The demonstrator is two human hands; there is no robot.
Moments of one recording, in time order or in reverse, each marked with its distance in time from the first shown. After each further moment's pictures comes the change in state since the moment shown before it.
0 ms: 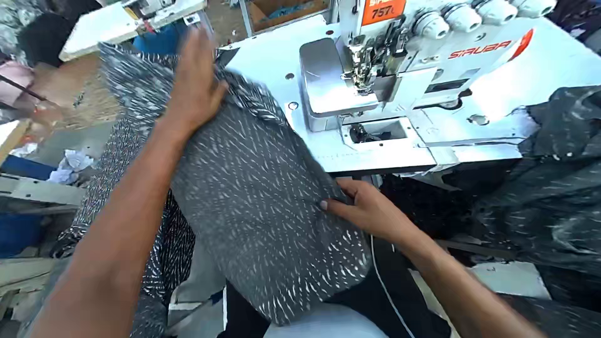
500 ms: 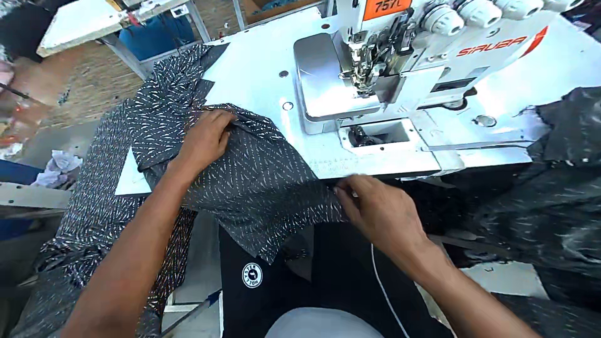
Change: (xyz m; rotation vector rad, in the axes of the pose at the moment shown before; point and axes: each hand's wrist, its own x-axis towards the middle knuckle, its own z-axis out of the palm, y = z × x) left_hand -0.056 0.009 0.075 -0.115 -0.275 -0.009; right_hand 0.003 0.001 0.000 -0.719 0.383 -0.127
